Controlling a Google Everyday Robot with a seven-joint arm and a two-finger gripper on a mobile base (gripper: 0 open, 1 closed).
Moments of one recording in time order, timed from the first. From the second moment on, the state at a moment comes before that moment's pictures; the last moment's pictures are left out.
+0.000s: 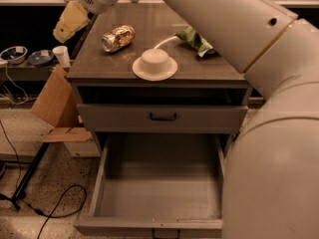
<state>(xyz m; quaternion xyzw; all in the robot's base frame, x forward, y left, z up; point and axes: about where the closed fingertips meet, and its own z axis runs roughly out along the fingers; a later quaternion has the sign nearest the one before) 0.689 0.172 0.993 -0.47 0.79 0.12 0.37</state>
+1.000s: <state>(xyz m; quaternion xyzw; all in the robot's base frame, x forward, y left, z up) 0.754 0.143 0.939 -0.40 0.85 0.05 0.33</state>
